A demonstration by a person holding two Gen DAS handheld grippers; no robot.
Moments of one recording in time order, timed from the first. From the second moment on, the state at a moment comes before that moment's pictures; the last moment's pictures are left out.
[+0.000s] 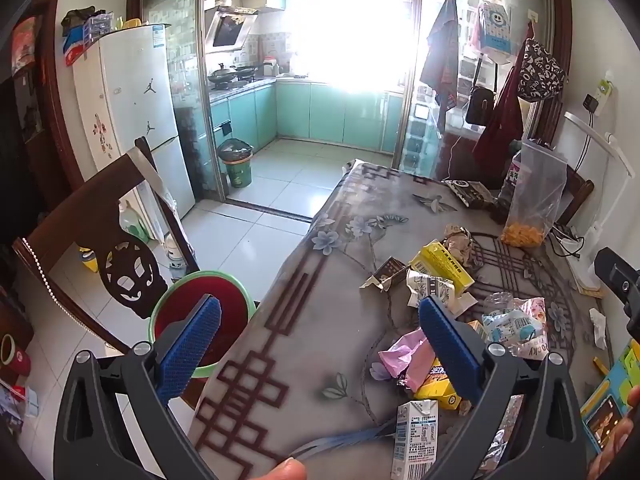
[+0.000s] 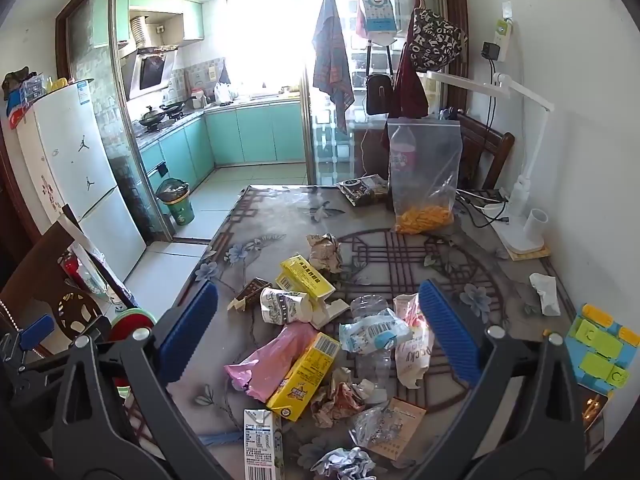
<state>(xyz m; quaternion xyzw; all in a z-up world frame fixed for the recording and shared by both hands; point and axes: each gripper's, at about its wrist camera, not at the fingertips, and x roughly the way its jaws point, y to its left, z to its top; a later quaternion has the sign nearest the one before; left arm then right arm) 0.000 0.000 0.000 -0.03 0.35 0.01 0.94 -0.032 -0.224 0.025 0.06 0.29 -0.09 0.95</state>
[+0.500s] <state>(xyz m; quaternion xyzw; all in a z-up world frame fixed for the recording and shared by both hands) -0.004 -0.002 -0.001 -0.01 0.35 0.01 0.94 -0.037 -0.221 0.027 0.06 0.30 -0.10 0.95</state>
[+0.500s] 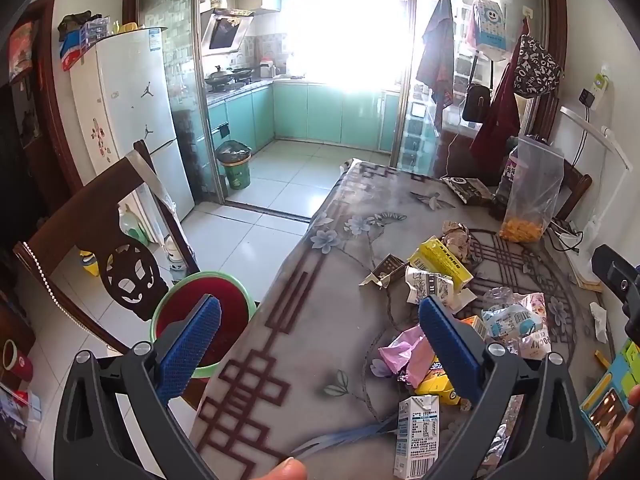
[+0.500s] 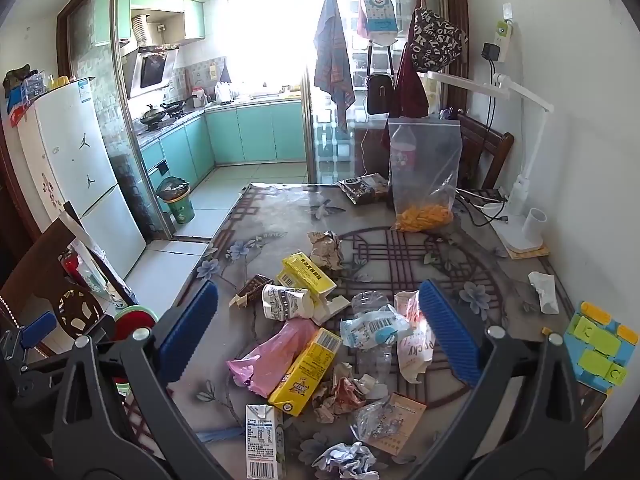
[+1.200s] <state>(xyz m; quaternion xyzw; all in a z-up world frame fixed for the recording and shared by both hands) -0.007 -0.003 0.005 0.00 0.35 0.01 0.94 -0.032 -0.216 0.023 0.05 0.30 -0.09 0.95</state>
